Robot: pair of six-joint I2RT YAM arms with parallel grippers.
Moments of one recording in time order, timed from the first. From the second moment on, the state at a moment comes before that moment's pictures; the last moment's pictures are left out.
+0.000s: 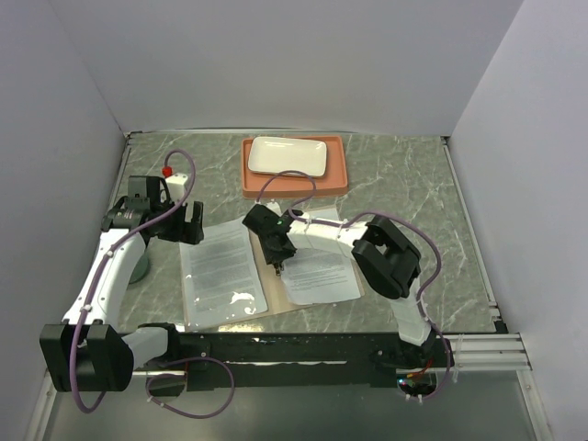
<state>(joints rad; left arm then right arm) -0.01 1.15 0.99 -0.77 0.23 0.14 0.96 2.05 1.48 -0.65 0.22 0.58</state>
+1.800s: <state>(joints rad) 0.06 1.32 1.05 -0.82 0.27 0.21 0.67 1.72 0.65 0.41 -0.23 0.90</state>
